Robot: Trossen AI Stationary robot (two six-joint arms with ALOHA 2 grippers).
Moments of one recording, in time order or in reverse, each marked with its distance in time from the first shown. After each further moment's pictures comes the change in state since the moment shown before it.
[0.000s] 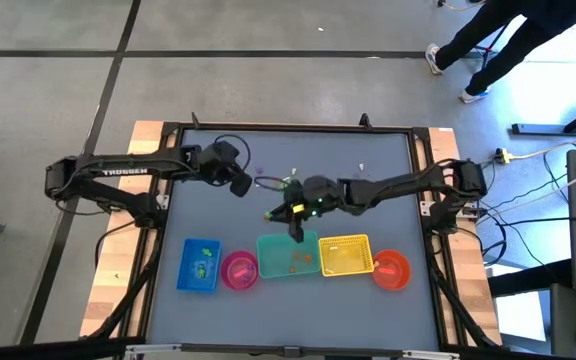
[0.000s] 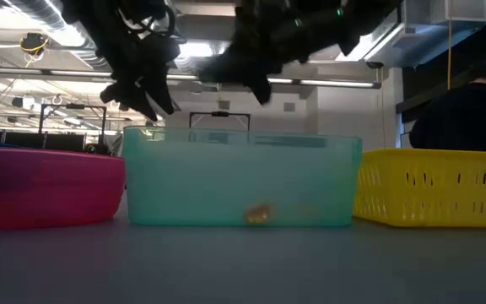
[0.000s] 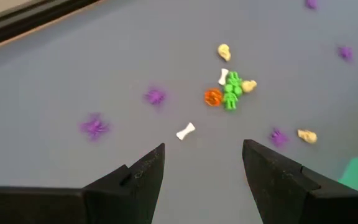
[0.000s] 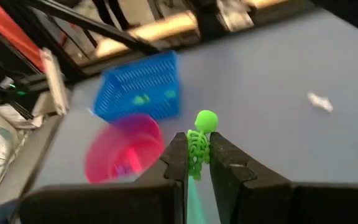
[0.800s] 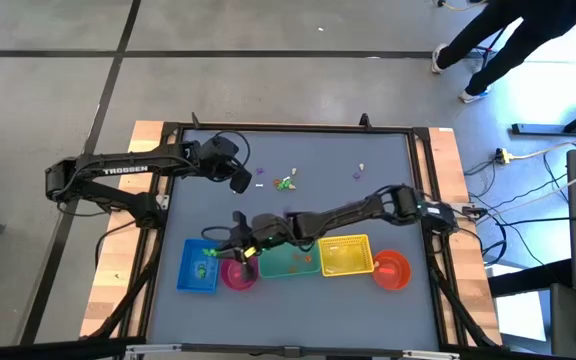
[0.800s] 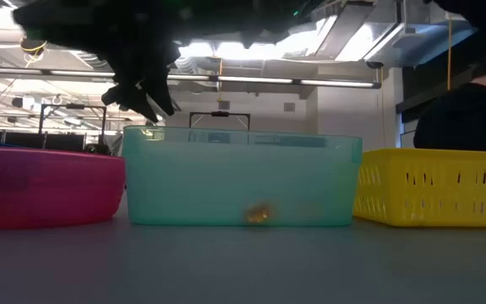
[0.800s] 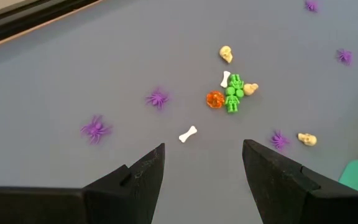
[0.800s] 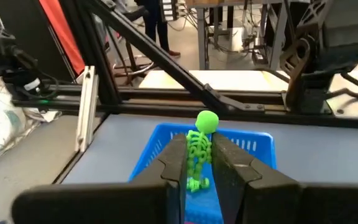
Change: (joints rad) left arm 0.056 0.000 0.000 0.008 0.056 0.027; right arm 0.159 0.549 0.660 0.074 0.016 -0.188
